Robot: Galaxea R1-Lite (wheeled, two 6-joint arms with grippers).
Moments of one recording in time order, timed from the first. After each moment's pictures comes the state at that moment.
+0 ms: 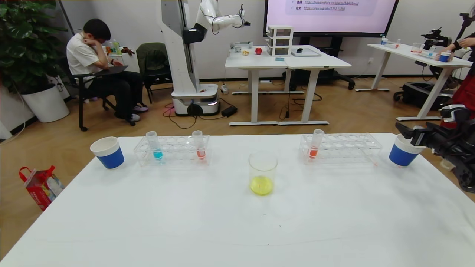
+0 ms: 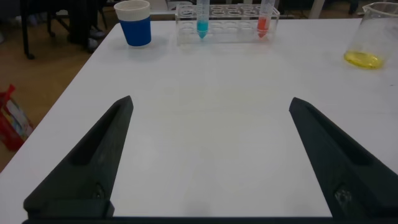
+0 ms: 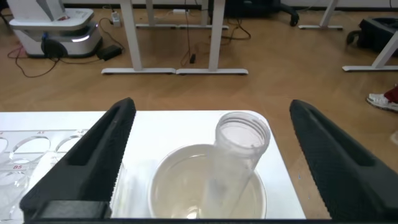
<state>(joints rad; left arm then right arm) -0.01 0.00 0.00 0.01 0.00 0.01 -0.44 2.25 -1.09 -1.17 0.36 0.00</state>
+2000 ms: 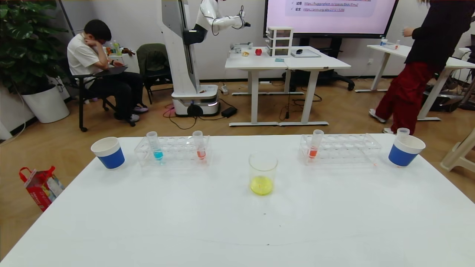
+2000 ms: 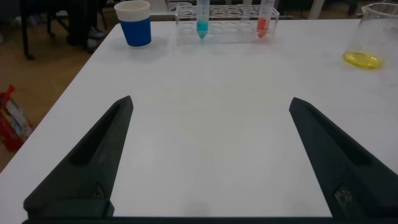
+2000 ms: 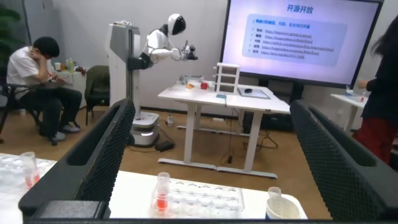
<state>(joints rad) -0.01 0.00 0.00 0.01 0.00 0.01 -0.03 0.81 -0.47 -0.79 0.15 0.01</state>
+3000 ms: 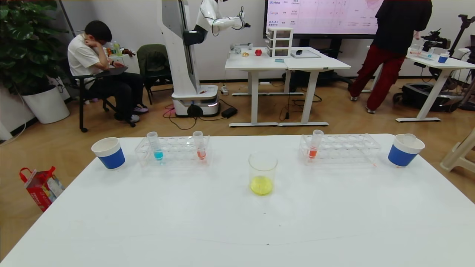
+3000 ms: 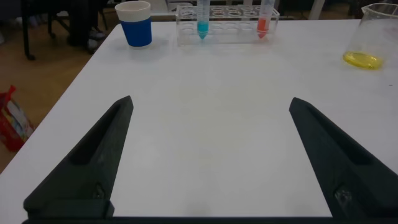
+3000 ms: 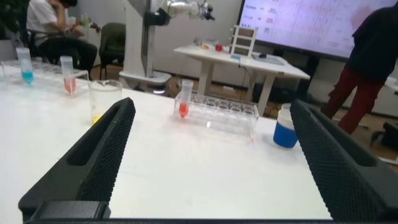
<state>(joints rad) -0.01 0.00 0.00 0.01 0.00 0.01 0.01 0.01 -0.09 -0.22 0.18 -0.07</state>
